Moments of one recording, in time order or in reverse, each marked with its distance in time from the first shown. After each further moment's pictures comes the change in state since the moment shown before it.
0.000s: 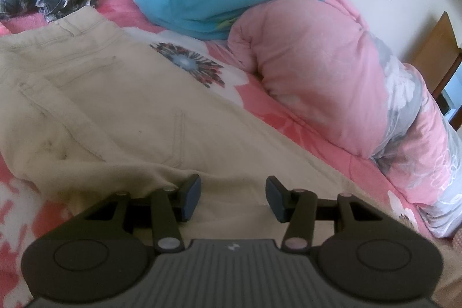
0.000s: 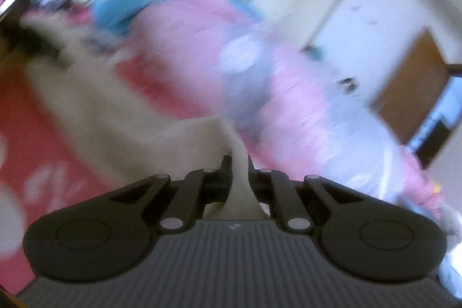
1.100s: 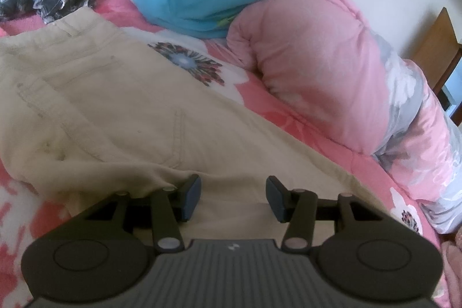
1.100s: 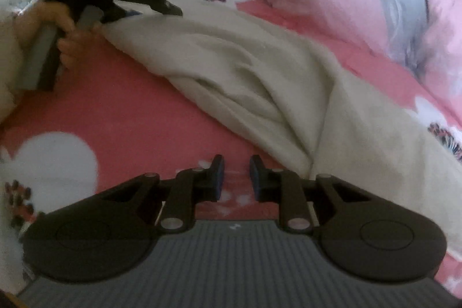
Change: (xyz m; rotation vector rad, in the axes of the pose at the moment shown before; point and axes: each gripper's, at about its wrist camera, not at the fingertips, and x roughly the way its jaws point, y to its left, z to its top) left arm 0.003 -0.001 -0.003 0.011 0.000 0.007; right arm 0.104 0.114 0.020 0.238 0.099 0.450
